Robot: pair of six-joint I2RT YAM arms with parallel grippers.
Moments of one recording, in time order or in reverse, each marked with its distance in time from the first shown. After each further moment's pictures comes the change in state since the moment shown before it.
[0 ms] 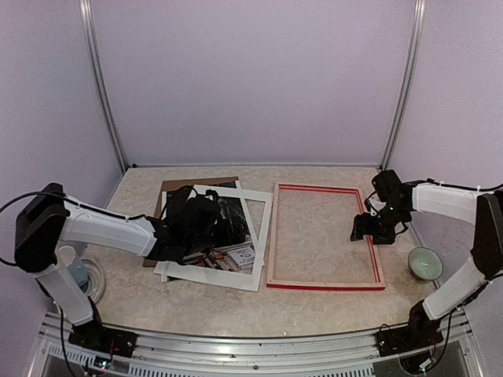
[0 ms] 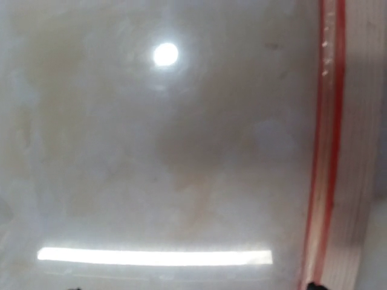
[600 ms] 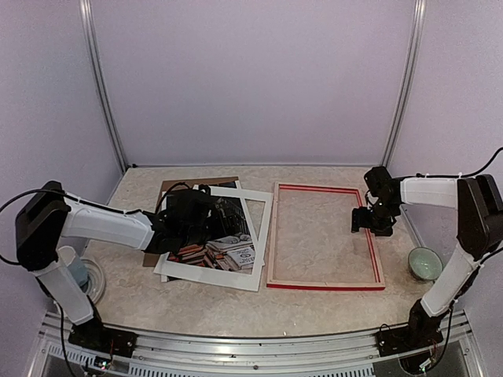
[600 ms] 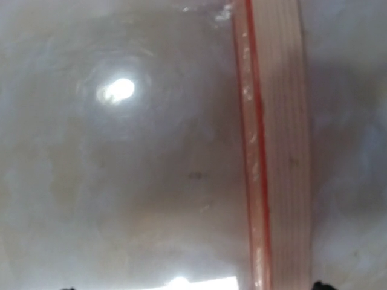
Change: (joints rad) left arm 0.075 0.014 0.013 0.022 0.050 -0.026; right arm -0.012 0.173 0.101 0.081 0.183 0.054
